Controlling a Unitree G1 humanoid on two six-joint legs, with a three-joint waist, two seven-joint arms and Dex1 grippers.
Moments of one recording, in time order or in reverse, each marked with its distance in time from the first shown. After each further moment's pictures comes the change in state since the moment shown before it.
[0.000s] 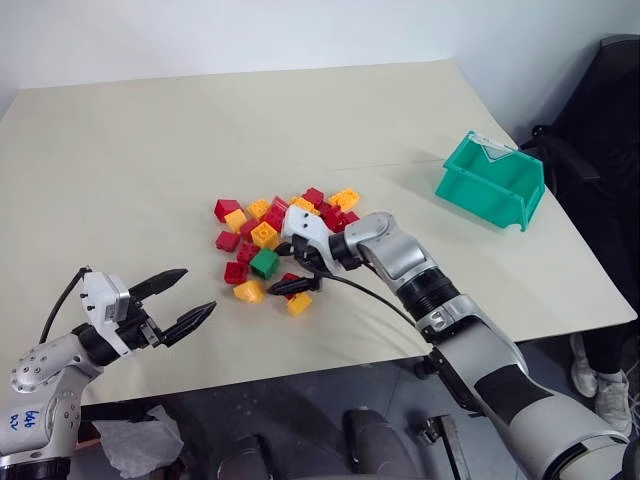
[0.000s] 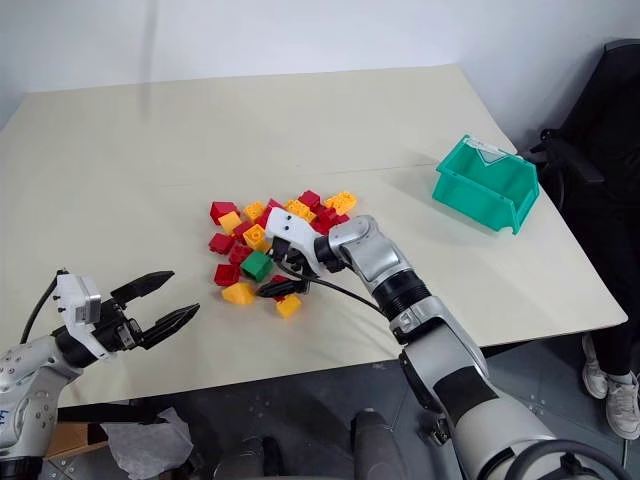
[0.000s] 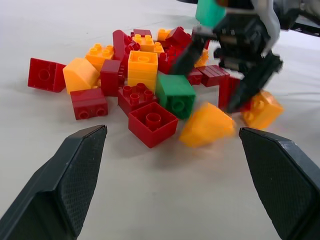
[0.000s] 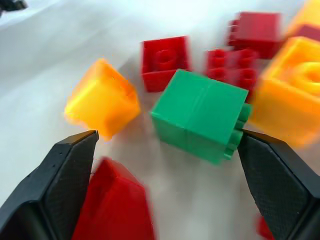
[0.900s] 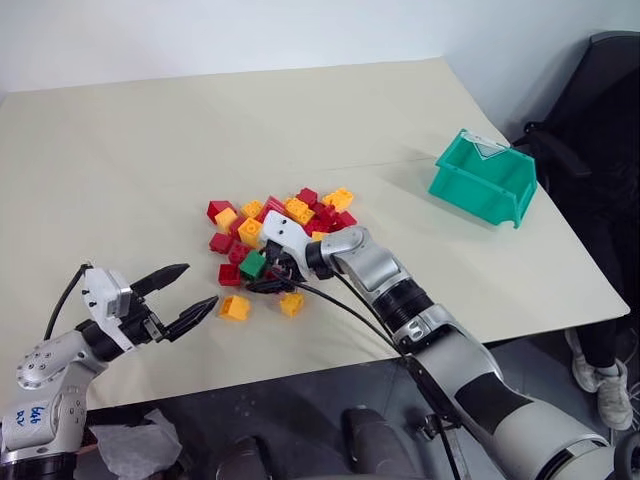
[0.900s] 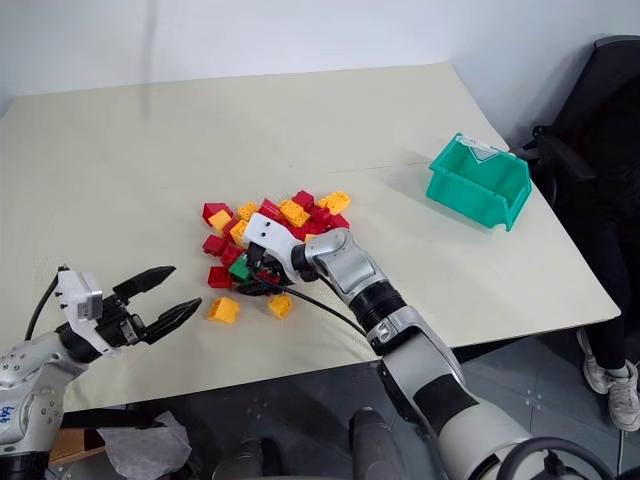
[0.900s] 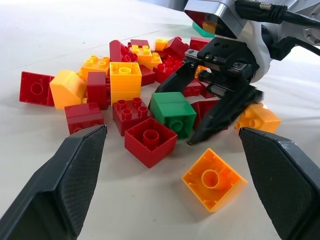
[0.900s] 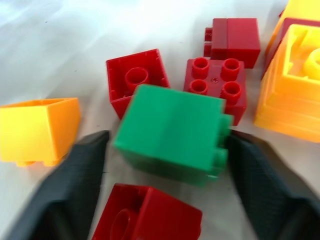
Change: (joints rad) left arm -0.017 -0.020 -0.002 0.003 0.002 -0.003 0.008; right arm 0.036 0.117 -0.041 -0.003 -0.044 0.014 -0.211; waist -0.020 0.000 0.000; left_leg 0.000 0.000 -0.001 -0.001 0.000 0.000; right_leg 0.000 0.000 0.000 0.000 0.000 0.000
